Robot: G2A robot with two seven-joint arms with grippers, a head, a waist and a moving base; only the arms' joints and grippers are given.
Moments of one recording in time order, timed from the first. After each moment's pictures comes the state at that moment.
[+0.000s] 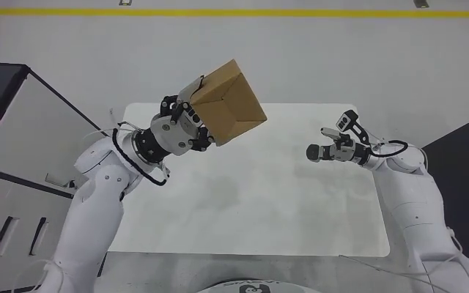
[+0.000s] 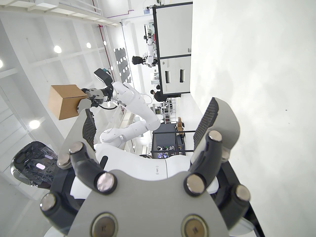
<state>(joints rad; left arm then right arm) 1.30 -1.10 -1.37 -2.07 -1.37 0.50 -0.60 -1.09 -1.06 1.40 -1.00 0.58 -0.12 1.45</state>
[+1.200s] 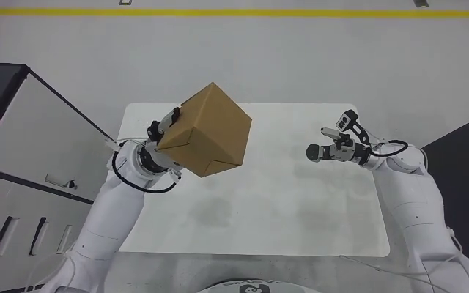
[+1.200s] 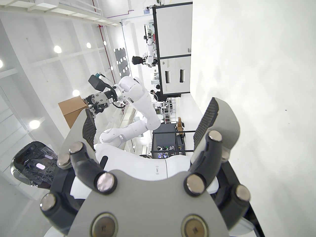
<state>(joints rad) 1.24 -1.13 -1.23 -1.84 -1.34 0.19 -1.19 -1.09 -1.06 1.40 -1.00 0.58 -0.12 1.45</state>
